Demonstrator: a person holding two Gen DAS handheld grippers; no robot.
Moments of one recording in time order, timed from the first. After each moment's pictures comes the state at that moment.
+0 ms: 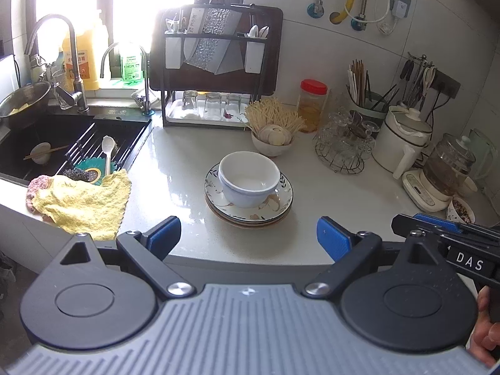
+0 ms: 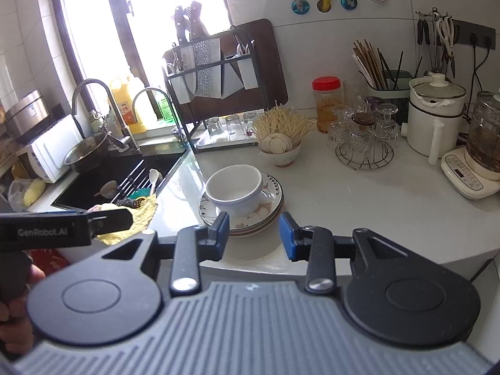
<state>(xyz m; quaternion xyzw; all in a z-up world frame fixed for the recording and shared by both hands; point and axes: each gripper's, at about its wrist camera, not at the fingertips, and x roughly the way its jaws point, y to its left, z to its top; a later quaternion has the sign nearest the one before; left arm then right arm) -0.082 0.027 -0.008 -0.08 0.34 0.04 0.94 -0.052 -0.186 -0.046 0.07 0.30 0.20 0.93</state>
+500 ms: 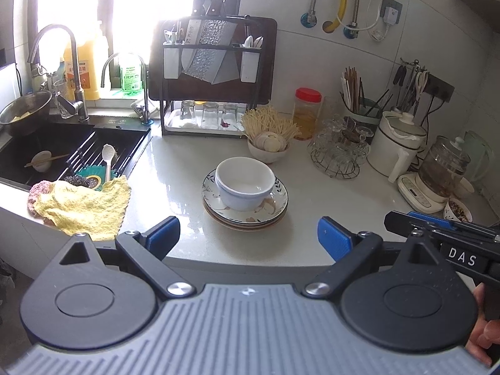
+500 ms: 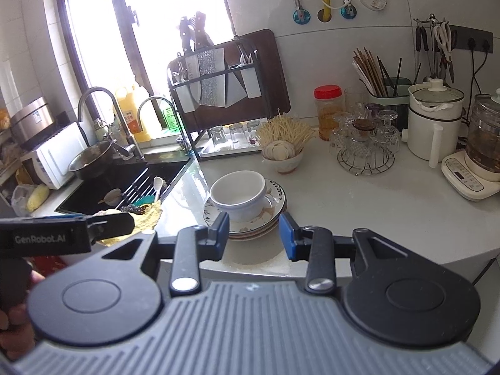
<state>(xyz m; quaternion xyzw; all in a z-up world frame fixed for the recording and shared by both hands) -0.104 0.015 -0.008 -0.07 0.31 0.04 0.95 -0.064 -0.190 -0.049 0.08 0.28 0.20 0.94</state>
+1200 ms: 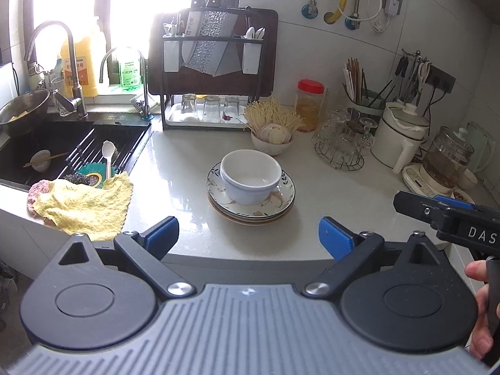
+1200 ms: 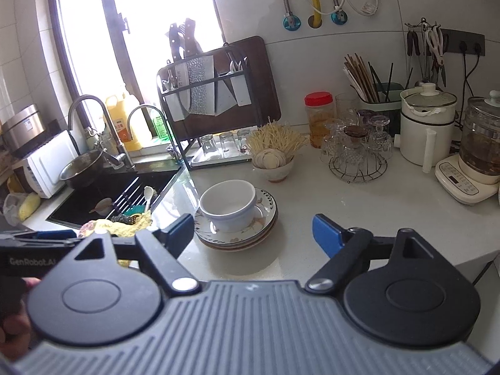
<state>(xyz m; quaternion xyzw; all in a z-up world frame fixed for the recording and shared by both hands) -0.095 0.031 -0.022 -0.07 0.33 0.03 0.94 -0.056 -0.188 -0.055 0.08 0.26 0.18 0.95</state>
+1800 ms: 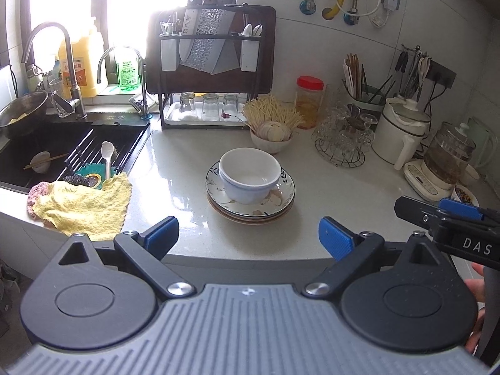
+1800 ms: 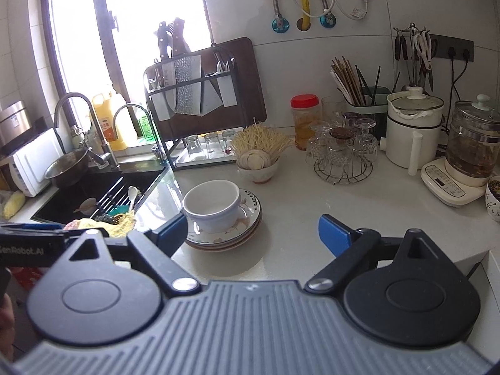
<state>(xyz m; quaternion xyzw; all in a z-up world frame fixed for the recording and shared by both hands) -0.090 0.026 -0.024 -0.06 0.34 0.03 0.94 -0.059 -0.188 -0.061 0.07 0.26 0.15 0.95</state>
